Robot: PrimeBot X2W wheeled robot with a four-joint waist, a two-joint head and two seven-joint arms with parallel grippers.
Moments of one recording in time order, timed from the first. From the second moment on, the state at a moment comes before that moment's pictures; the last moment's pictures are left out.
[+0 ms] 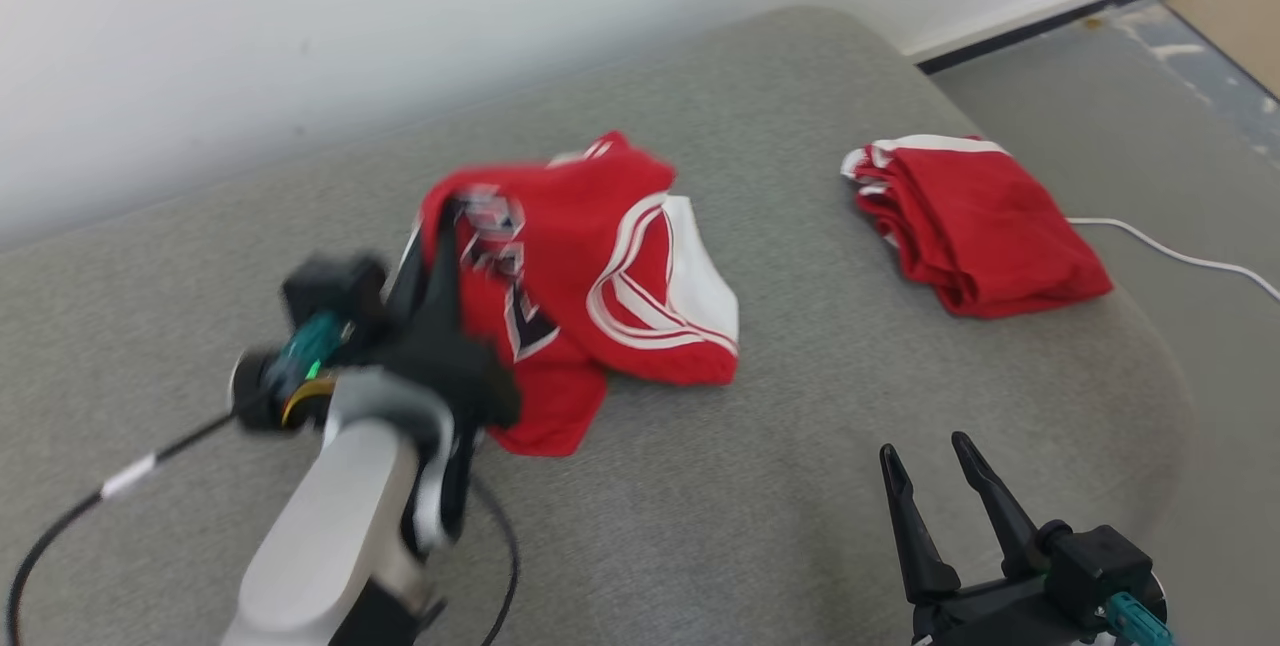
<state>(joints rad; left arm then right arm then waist) -0.66 0.10 -0.39 0.50 -0.52 0.14 -0.16 -0.06 -0.12 0.19 0.22 0.27 0.13 -0.26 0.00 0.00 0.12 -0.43</state>
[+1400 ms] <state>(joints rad) -0.21 0.20 -0.48 0.17 -0.41 0.23 0.03 -0.04 -0.13 0.21 0.23 0.27 0.13 -0.26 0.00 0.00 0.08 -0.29</state>
